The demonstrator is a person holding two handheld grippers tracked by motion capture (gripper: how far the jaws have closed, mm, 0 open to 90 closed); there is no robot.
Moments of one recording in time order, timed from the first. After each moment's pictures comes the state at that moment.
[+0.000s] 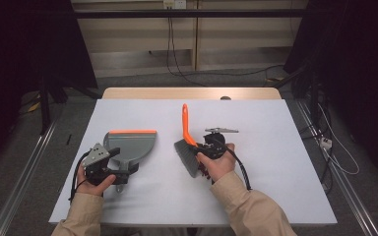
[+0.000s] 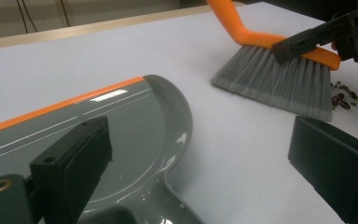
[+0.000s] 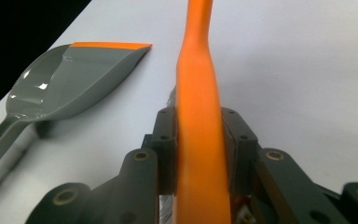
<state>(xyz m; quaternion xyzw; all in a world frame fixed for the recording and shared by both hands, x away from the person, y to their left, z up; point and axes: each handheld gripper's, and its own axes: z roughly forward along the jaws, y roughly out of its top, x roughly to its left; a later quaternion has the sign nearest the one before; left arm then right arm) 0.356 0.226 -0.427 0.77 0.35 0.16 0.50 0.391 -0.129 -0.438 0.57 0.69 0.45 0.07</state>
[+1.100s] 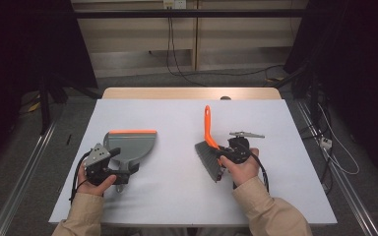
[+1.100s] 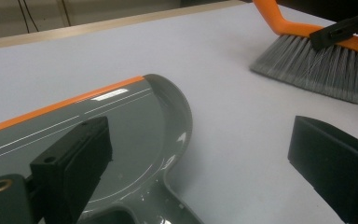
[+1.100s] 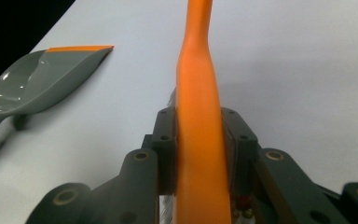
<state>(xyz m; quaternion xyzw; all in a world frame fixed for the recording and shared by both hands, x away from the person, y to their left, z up) 0.356 0.223 -0.427 0.78 0.35 0.17 0.50 0.371 -0.188 -0.436 0.59 0.67 0.44 0.09</state>
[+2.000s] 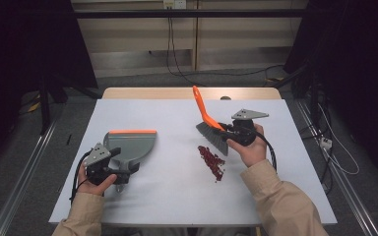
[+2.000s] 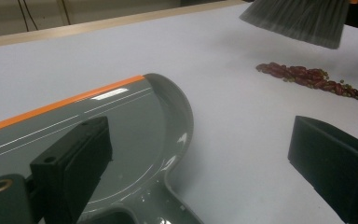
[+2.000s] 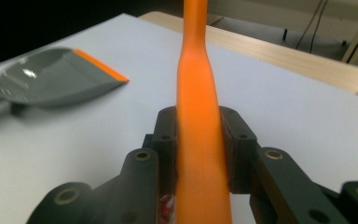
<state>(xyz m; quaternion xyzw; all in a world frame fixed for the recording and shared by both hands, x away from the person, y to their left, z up) 0.358 0.224 -0.428 0.78 0.35 0.16 0.50 0.416 -0.210 -0.399 0.40 0.76 0.48 0.18</state>
